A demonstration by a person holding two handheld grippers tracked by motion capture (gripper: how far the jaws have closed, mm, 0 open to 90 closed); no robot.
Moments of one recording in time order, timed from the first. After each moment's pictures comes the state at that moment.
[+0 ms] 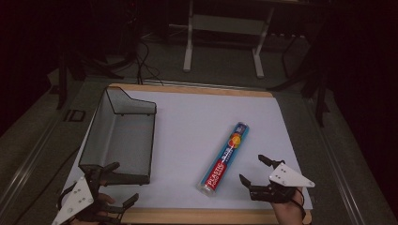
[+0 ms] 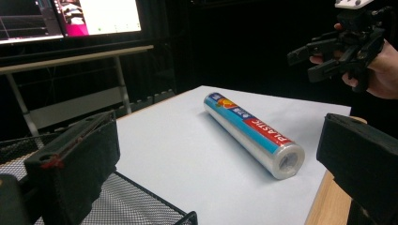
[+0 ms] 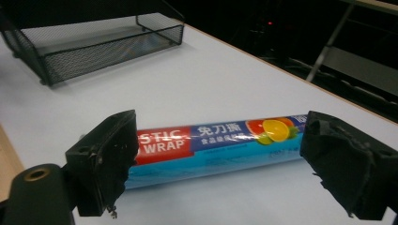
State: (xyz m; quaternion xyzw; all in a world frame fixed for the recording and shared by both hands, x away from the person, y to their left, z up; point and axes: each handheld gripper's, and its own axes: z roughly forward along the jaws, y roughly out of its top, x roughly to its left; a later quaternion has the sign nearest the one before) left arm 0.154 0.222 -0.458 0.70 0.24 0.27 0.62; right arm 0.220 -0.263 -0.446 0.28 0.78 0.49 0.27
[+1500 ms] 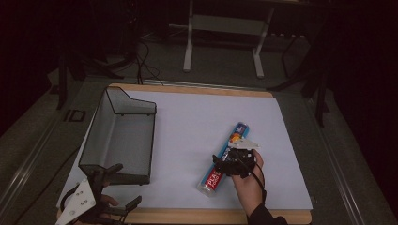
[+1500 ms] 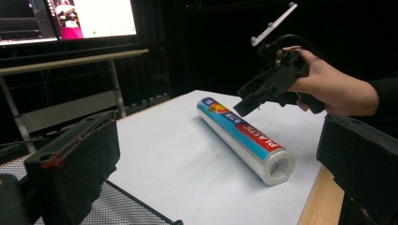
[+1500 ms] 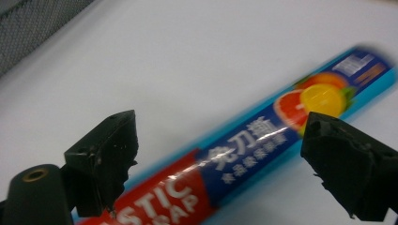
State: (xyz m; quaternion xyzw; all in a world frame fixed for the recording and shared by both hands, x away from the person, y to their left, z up) left arm 0.151 0.214 -0.457 0.69 0.23 0.26 0.63; right arm 0.291 -0.171 -0.462 0.47 0.78 0.35 0.22
